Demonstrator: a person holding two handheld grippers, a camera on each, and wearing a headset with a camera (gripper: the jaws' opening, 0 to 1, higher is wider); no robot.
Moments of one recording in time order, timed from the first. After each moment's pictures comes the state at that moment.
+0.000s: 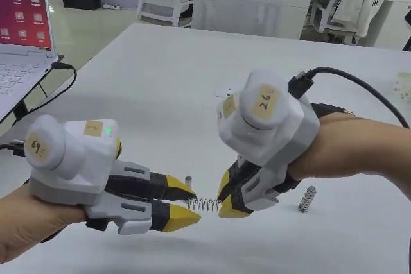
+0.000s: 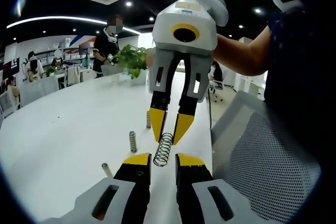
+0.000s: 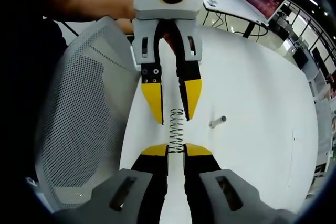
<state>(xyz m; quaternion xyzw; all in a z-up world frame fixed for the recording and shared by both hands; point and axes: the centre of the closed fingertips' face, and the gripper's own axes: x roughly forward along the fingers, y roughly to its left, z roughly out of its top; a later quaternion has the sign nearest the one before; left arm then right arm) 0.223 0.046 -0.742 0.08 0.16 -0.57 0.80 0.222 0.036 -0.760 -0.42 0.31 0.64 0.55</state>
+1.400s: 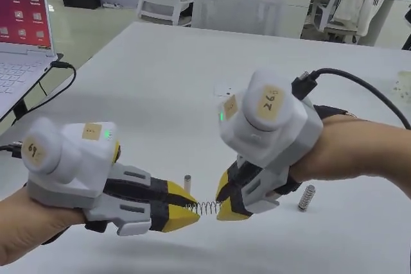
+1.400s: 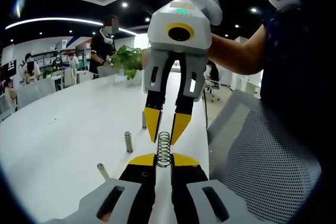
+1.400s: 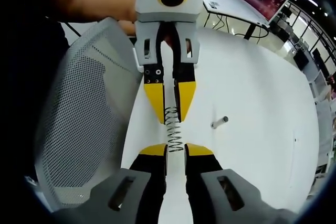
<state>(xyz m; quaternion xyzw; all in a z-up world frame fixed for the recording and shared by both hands) 0.216 0.044 -0.744 0.08 0.16 -0.58 0.79 0.220 0.034 -0.762 -0.42 0.31 0.65 0.55</state>
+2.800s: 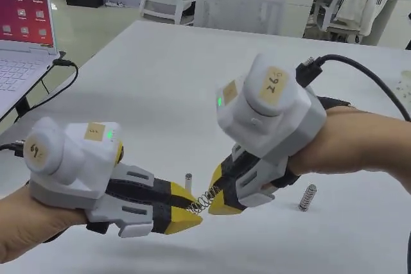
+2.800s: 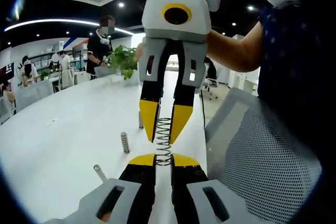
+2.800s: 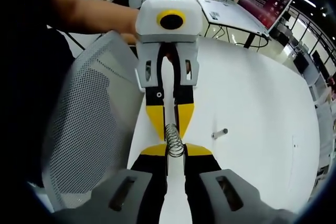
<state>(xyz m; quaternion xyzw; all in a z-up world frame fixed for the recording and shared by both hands) 0.209 0.039 -0.745 0.09 0.16 -0.59 0.79 0.209 0.050 -0.742 -0.40 0.29 0.66 0.56</state>
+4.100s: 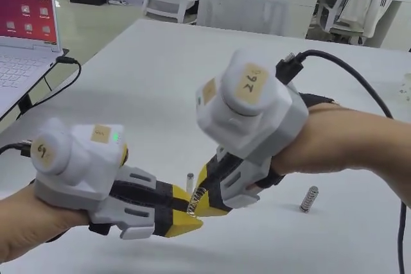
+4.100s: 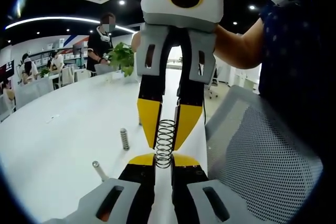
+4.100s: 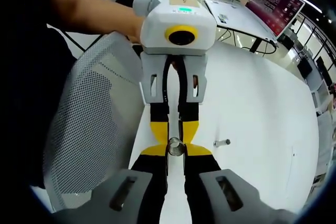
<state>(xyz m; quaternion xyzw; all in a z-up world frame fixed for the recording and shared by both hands) 0.210 0.039 -0.751 0.09 0.17 -0.59 0.79 0.202 0.067 -0.741 -0.41 0.29 0.67 0.54</state>
